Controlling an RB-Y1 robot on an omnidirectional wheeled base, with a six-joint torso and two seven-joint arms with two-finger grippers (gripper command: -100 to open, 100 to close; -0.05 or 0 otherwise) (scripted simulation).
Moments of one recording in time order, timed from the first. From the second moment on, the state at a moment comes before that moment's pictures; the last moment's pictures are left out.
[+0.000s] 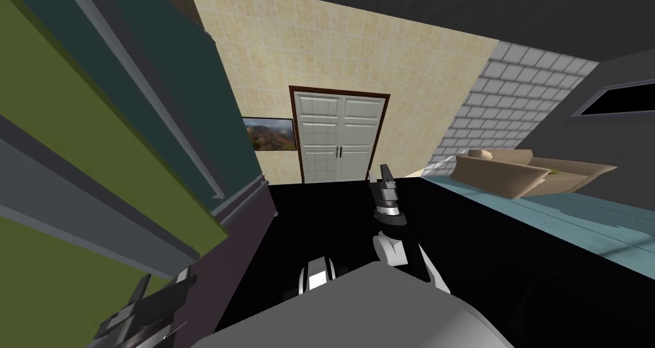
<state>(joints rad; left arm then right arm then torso) 0.45 0.27 0.17 -1.39 0.43 -0.95 0.55 0.51 -0.04 -0.04 -2.39 -0.07 -0.54 0.16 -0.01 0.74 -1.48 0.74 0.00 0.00</state>
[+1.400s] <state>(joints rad) 0.34 0.19 -0.01 -1.39 0.27 -0.89 0.54 0.51 -0.05 -0.04 -2.39 -0.07 -0.54 0.16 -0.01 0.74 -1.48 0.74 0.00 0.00</state>
